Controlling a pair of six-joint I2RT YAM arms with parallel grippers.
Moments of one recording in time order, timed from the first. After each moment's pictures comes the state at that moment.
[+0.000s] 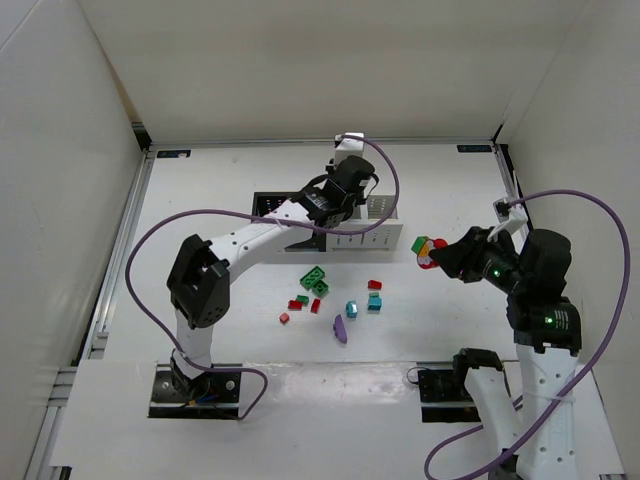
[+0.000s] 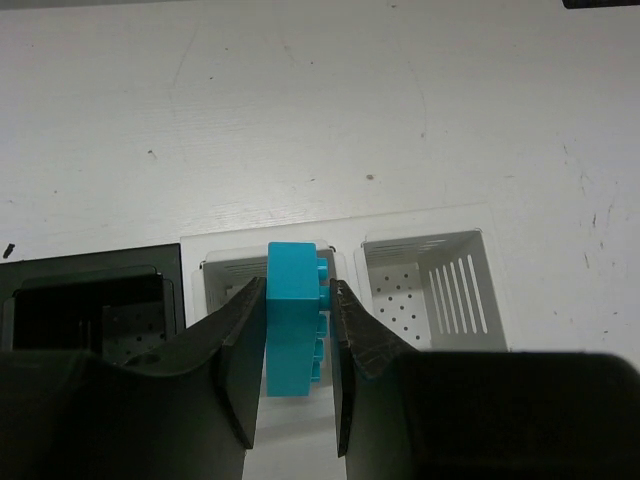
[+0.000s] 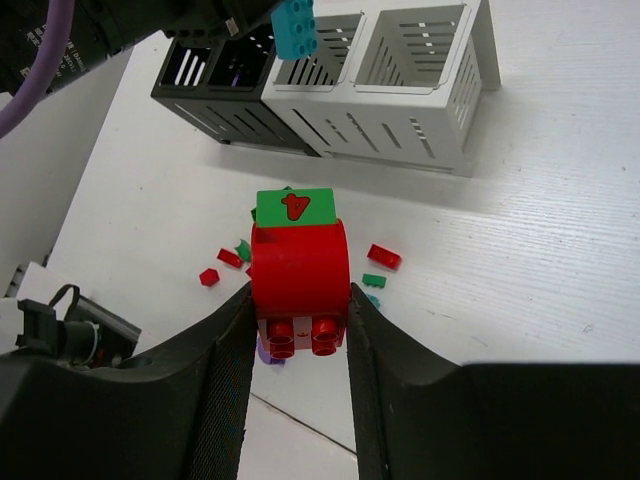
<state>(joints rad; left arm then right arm) -0.87 1.93 1.71 -0.31 -0.58 -0.43 -0.06 0.60 0.95 -0.77 -0.63 0.27</state>
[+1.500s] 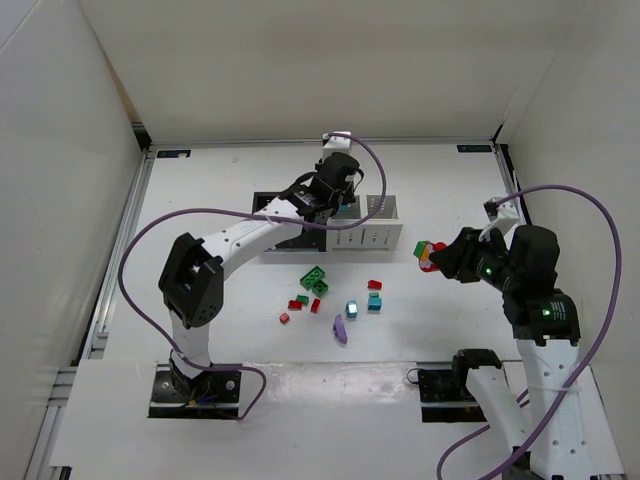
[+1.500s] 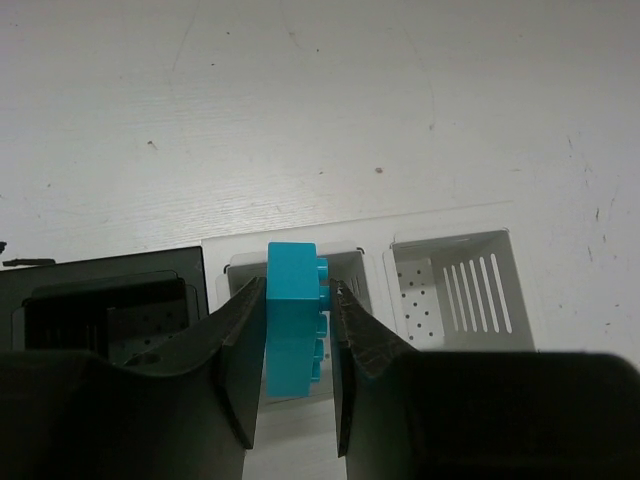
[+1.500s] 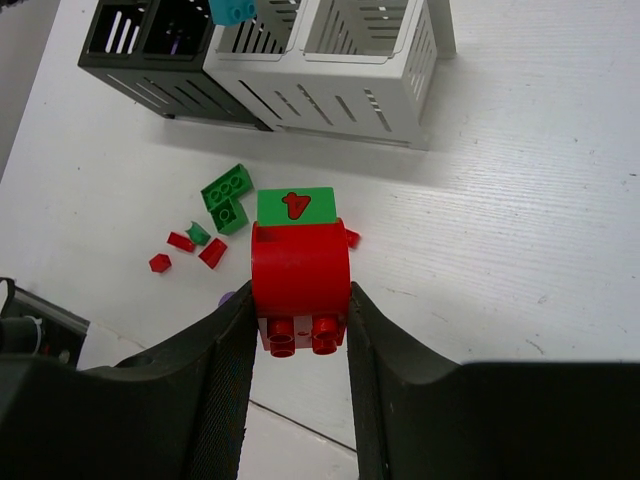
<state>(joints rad) -0.80 1.90 1.64 -0.26 -0.48 -0.43 0.04 0.64 0.95 -0.81 -0.46 0.22</state>
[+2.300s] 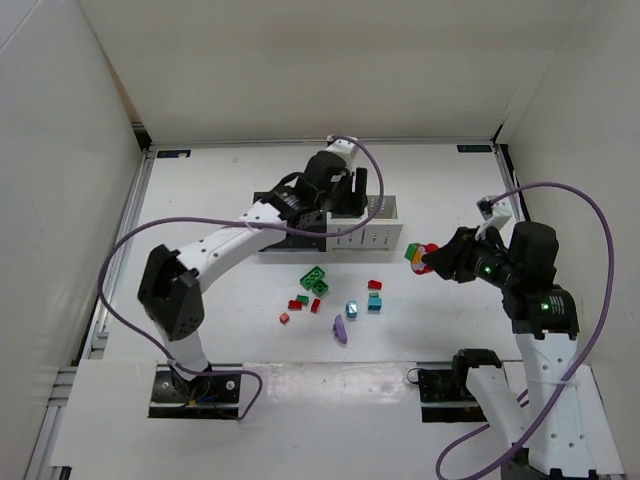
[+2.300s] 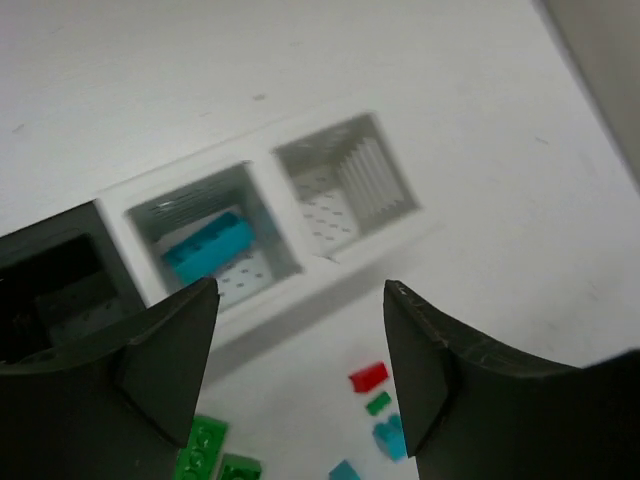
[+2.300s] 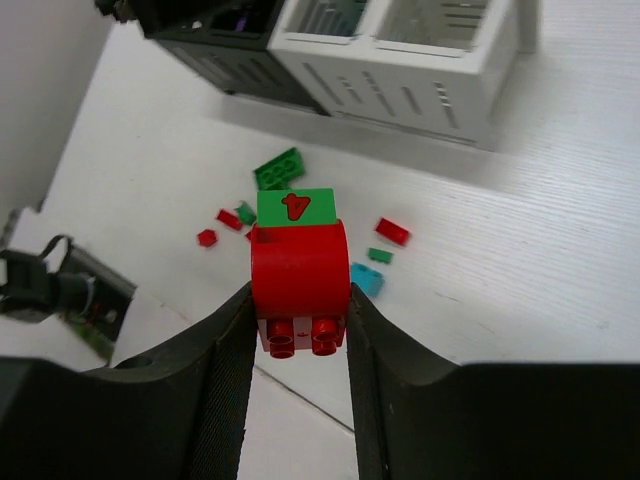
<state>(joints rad) -0.79 1.78 1.58 -0.32 -0.19 -0.37 0.03 0.66 0.95 -0.81 -0.58 0.21</state>
